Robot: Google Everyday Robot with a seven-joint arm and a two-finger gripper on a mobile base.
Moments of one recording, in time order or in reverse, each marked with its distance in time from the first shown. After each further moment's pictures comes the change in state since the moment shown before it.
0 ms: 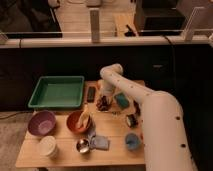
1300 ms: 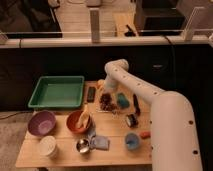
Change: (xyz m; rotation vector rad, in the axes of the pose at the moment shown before) arm 0.003 0.006 -0.032 0.063 -0.003 0.009
